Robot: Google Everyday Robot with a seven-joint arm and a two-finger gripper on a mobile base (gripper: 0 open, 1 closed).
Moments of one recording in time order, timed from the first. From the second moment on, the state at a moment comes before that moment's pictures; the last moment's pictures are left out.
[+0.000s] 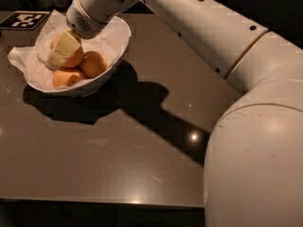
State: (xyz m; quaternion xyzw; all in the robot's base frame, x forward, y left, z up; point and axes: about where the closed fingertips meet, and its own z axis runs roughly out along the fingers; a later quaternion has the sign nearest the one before) arm 0.628 0.227 0.937 -0.62 0.68 0.25 0.31
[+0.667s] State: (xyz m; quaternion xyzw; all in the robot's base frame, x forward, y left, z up) arm 0.629 0.238 0.921 -0.62 0.68 0.26 0.29
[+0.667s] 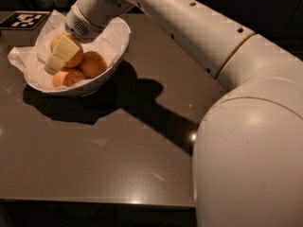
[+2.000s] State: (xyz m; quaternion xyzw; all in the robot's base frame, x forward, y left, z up) arm 0.629 0.238 0.921 -0.62 0.68 0.26 0.29
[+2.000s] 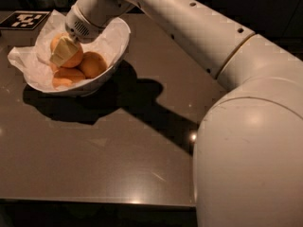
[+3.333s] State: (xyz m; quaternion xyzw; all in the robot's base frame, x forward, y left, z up) arm 0.596 0.237 0.946 -0.63 0.65 0.30 0.31
